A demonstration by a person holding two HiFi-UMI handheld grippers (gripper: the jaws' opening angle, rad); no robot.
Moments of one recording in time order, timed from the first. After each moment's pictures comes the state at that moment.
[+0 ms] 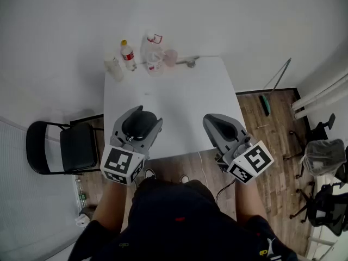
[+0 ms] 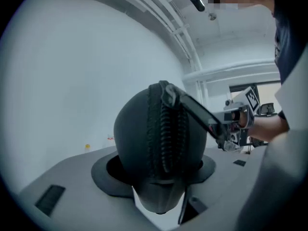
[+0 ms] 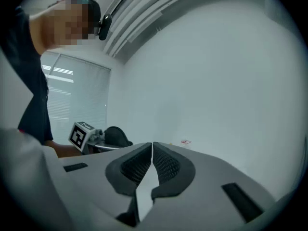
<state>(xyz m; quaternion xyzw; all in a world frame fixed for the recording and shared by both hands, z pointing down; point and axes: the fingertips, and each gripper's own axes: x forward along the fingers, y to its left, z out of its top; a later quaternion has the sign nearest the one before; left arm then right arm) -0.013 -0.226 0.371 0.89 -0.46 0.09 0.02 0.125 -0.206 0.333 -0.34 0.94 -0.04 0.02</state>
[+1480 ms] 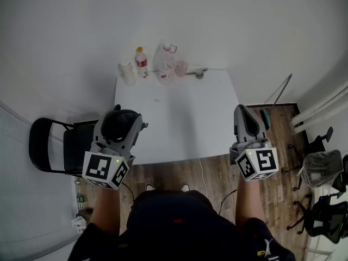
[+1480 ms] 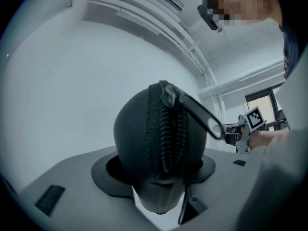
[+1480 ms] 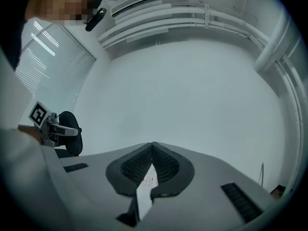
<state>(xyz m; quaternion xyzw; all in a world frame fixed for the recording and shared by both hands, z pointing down) -0.128 -0.192 0.302 0.84 -0.55 0.00 -0.01 0.165 -0.224 0.288 -0.53 0.84 0.05 0.02</state>
